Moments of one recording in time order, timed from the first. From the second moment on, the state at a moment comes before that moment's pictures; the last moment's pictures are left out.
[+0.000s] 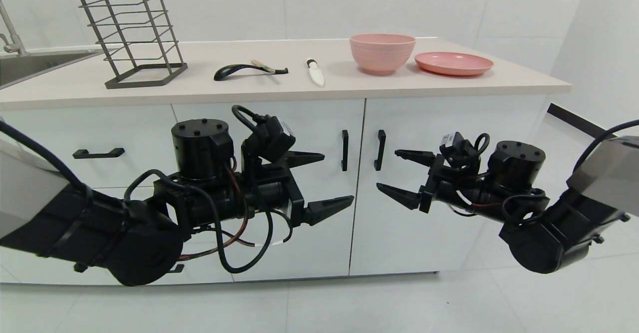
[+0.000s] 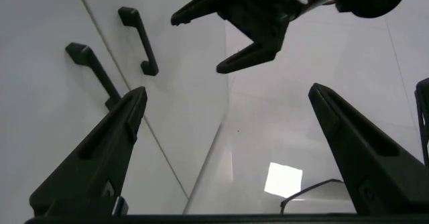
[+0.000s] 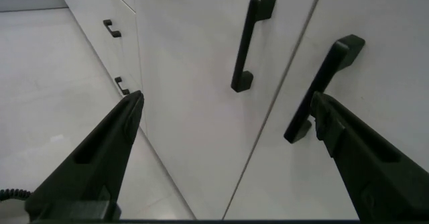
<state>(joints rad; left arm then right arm) -0.58 1.87 -0.81 -0.93 -0.59 0.19 0.28 2.16 -0.71 -1.39 0.72 -0.17</state>
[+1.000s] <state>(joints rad) -0.62 2.02 -0.99 -0.94 -0.58 0.19 0.25 2.35 -0.97 -1.41 0.84 -0.17</state>
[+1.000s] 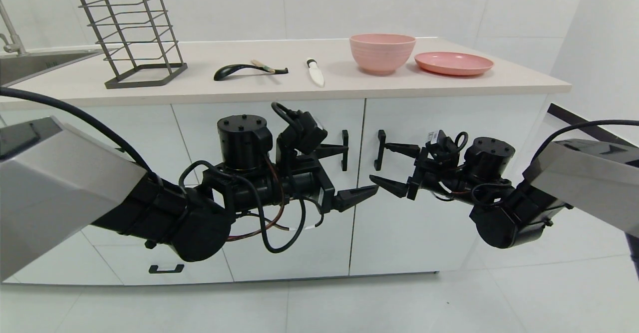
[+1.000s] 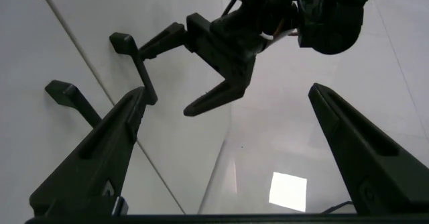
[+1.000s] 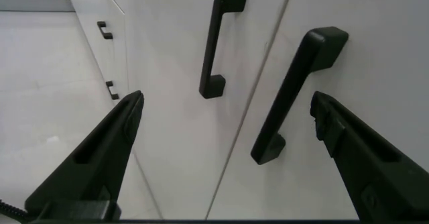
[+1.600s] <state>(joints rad) -0.62 2.05 -1.04 -0.94 -0.58 0.19 0.27 2.39 -1.03 -1.41 0.90 -0.15</state>
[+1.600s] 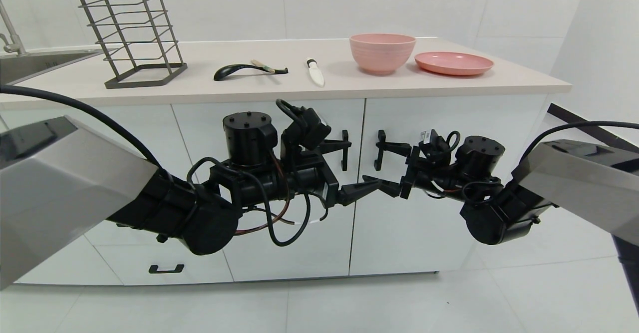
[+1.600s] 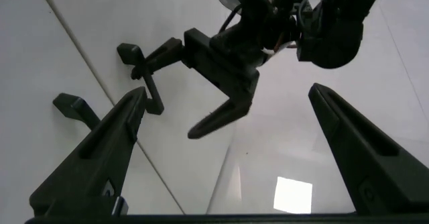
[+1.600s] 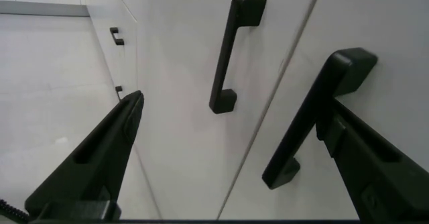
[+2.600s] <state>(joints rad) -0.64 2.13 -1.19 -0.98 -0.58 0.19 0.25 2.26 -0.73 -1.48 1.21 -0.15</state>
